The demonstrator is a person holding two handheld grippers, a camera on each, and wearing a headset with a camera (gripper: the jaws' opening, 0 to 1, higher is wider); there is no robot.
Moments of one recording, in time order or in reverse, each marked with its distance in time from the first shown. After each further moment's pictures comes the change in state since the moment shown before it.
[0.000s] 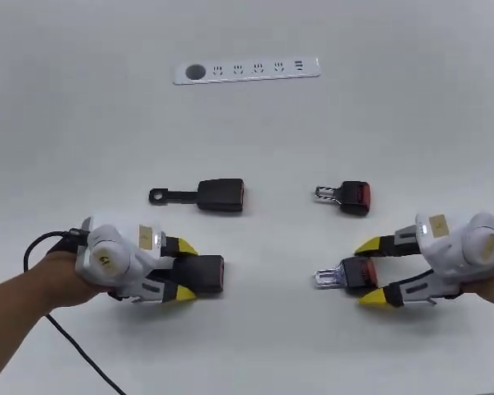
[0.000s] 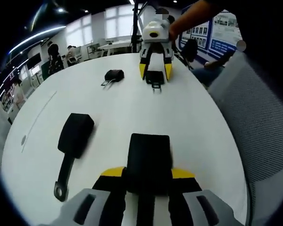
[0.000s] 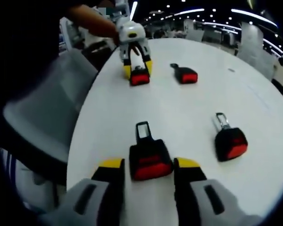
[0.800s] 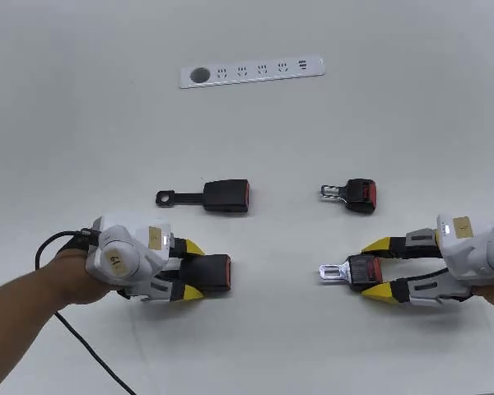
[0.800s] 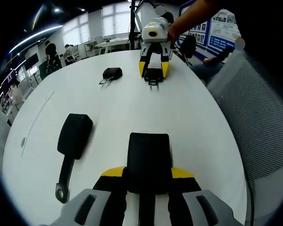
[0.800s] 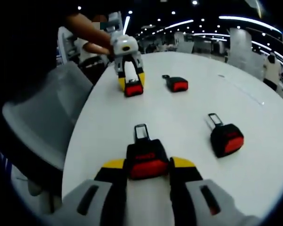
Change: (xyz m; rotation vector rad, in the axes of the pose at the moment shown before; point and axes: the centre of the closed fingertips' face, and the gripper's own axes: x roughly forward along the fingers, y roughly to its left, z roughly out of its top) left arm 0.003 -0.004 -0.003 0.016 0.037 -0.008; right arm -0.002 0.000 0.007 0.048 -0.161 -0.050
